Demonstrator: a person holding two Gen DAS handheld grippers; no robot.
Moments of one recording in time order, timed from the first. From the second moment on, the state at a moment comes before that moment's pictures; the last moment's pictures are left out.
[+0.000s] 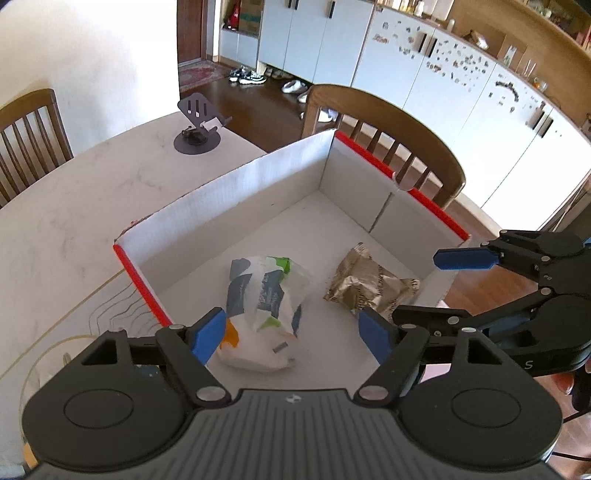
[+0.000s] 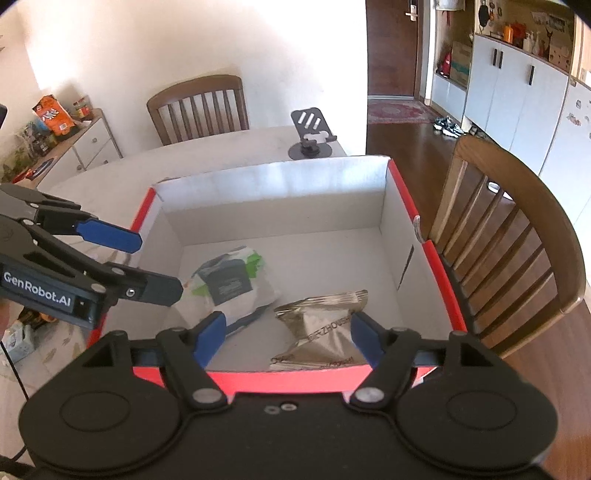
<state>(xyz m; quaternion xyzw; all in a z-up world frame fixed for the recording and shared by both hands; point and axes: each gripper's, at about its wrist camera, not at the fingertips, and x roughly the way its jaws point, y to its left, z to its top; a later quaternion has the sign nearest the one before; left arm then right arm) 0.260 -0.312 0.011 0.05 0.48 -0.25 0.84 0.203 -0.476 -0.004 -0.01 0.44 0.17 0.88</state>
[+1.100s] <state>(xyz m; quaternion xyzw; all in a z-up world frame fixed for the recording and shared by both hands) 0.157 -0.167 0.026 -0.02 0.43 -0.20 0.88 0.135 -0.374 0.017 -0.01 0.42 0.20 0.88</state>
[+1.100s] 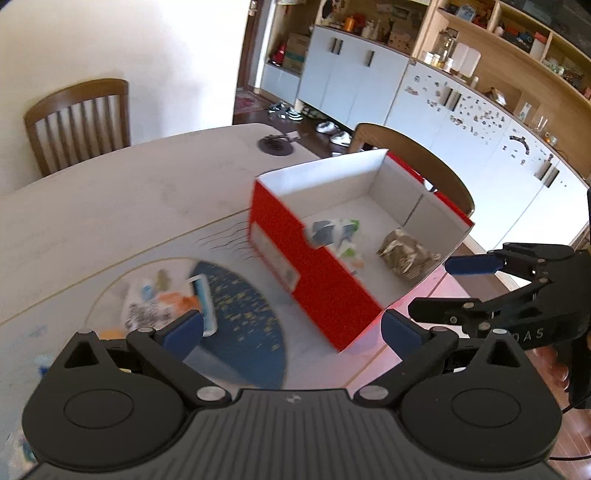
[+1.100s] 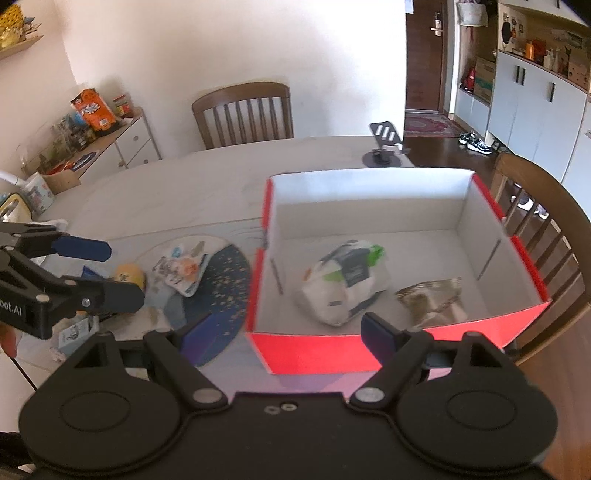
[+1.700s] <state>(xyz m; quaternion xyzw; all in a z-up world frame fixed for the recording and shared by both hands) 0.101 -0.068 0.011 -0.02 0.43 -0.14 0.89 0.094 -0.279 0.003 -0.02 0.43 0.24 0.87</state>
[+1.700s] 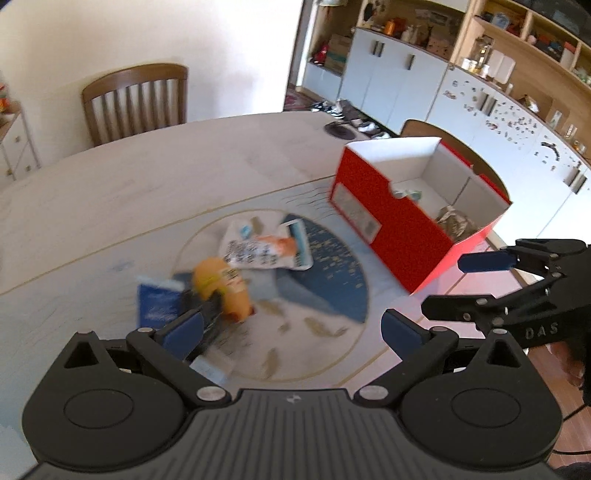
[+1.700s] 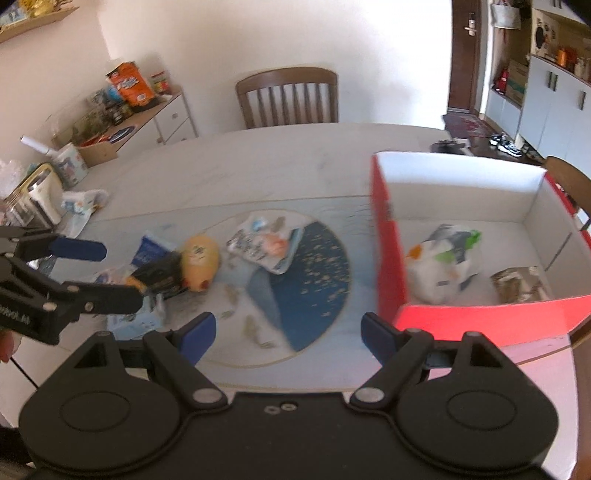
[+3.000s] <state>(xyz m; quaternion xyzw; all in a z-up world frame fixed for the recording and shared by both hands) 0.084 0.072 -0.059 0.00 0.46 -0.11 0.88 0.058 -0.112 -0.055 -0.13 0.46 0.35 0.81</state>
